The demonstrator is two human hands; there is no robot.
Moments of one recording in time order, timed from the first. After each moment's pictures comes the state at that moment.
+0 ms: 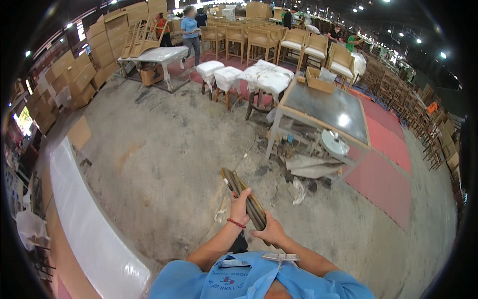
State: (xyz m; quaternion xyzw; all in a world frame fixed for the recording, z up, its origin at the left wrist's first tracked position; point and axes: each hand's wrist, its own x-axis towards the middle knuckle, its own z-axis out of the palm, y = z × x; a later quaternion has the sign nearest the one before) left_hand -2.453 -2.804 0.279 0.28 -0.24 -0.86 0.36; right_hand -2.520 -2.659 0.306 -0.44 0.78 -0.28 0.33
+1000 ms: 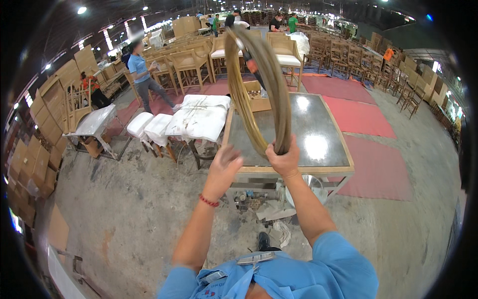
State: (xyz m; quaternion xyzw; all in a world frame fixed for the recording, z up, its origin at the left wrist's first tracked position) left_hand -2.970 -3.068 0.480 0.09 -0.67 -0.69 0.24; right_hand -3.128 -2.937 0.437 -0.32 0.66 -0.65 -0.20
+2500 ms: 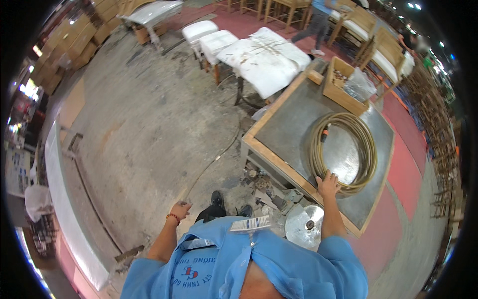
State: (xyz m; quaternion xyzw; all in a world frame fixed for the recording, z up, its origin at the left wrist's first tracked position) left_hand -2.779 -3.083 0.127 0.70 -0.45 -0.54 -0.01; right_hand -3.385 -2.930 0.194 -0.29 0.95 0.02 0.13
